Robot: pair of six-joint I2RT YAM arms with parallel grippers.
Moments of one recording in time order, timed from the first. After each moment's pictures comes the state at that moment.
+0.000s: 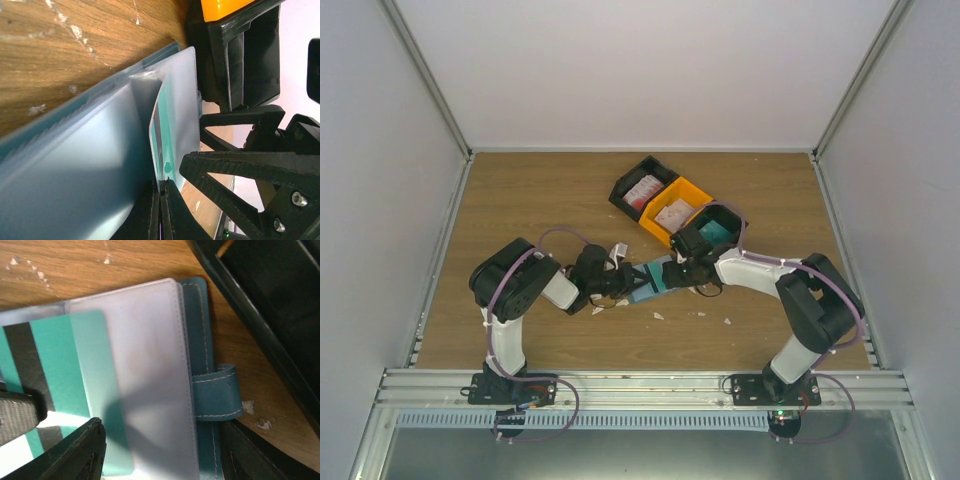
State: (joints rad) left arm -0.60 1.92 0.55 0.87 0.57 -1.10; right arm 0.64 1.65 0.87 -0.35 -0.04 0.46
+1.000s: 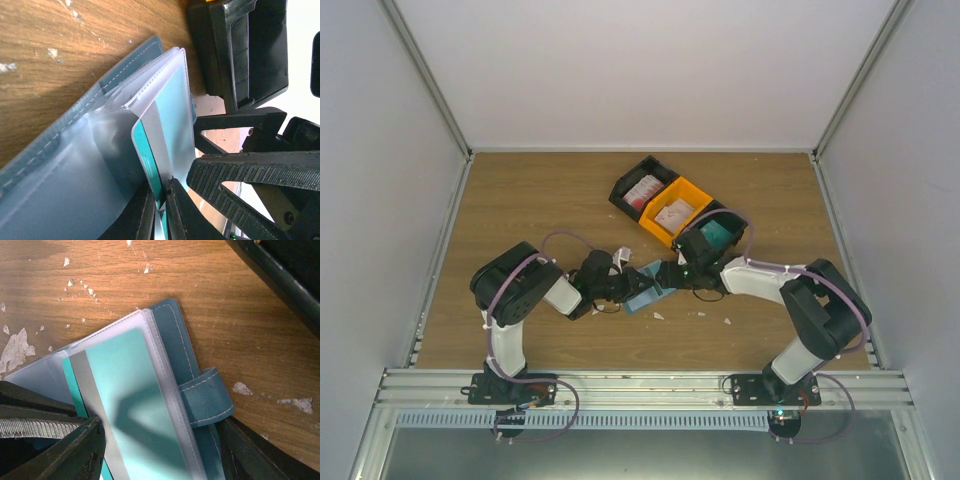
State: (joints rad) left arm -0.67 1.90 0.54 0.87 0.48 -1.11; right arm 0.64 1.61 0.77 -0.15 -0.16 0.59
